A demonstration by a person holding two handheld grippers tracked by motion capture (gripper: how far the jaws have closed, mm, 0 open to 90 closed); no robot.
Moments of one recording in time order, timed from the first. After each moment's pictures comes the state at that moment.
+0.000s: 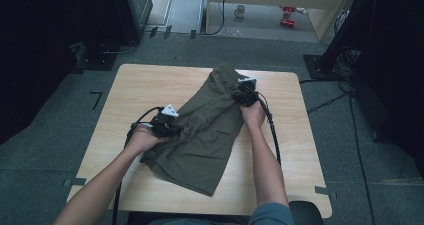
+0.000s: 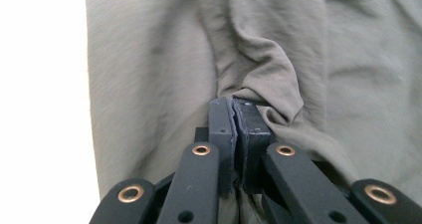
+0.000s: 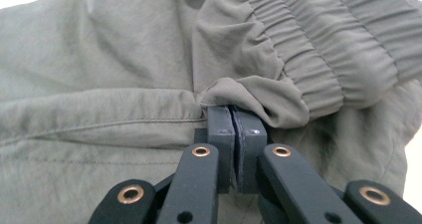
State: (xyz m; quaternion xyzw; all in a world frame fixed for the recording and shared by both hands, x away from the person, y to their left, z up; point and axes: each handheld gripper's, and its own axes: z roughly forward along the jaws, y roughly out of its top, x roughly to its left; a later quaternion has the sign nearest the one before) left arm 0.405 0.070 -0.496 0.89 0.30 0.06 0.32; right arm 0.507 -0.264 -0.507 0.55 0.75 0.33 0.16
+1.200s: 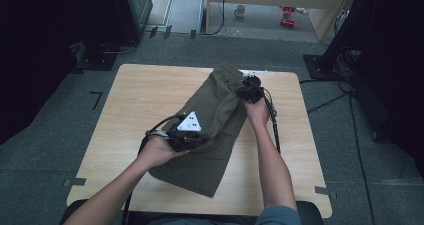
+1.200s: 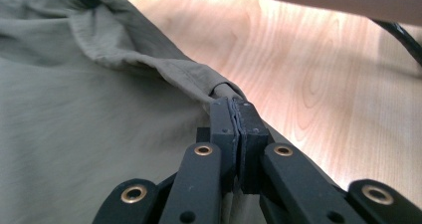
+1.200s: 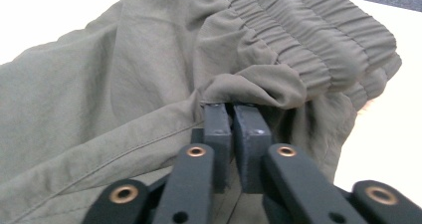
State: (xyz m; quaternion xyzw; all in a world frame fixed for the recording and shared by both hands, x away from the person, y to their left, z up) left arm 0.311 -0.007 -0.412 0.90 0.17 0.07 0.41; right arm 0.499 -0.275 -0.474 0.56 0.74 0.33 0.17
